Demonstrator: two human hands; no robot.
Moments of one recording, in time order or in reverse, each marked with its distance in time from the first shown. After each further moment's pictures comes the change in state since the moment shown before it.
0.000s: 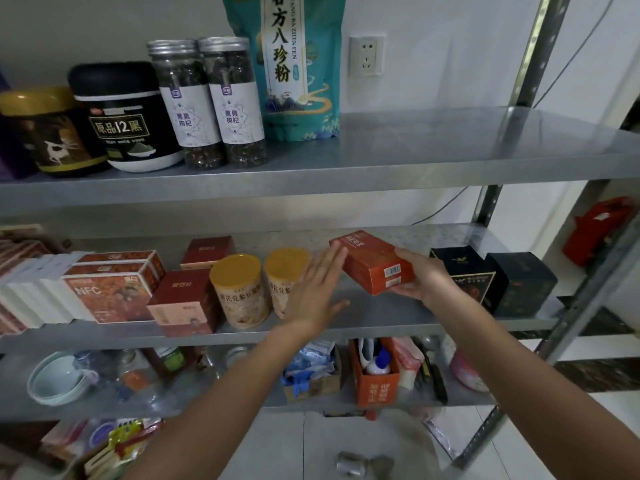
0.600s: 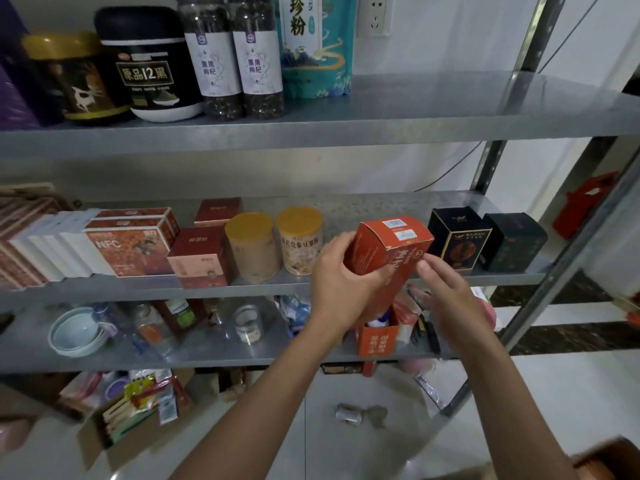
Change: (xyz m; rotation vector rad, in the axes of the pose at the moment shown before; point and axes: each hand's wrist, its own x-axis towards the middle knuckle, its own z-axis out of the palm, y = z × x) left_hand -0.084 0.103 -0.083 -0.928 0.312 -0.372; right_hand -0.151 0.072 -0.029 -0.092 -0.243 -0.382
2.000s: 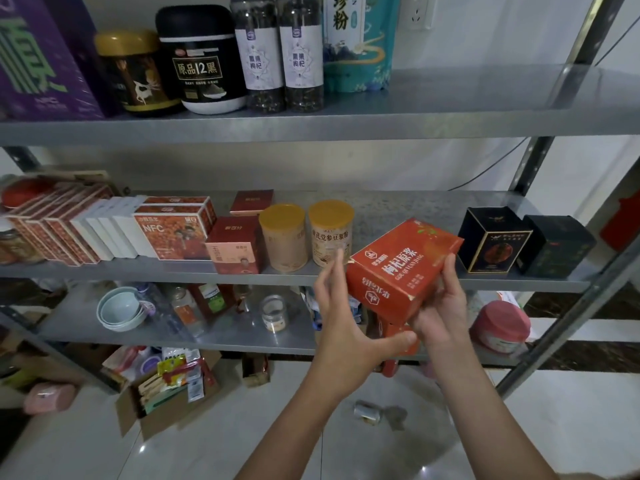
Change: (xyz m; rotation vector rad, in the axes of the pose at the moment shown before) left_hand -0.073 -0.013 -0.036 0.027 -0.081 -0.094; right_hand 0.014 0.026 0.053 1.007 0.024 0.324
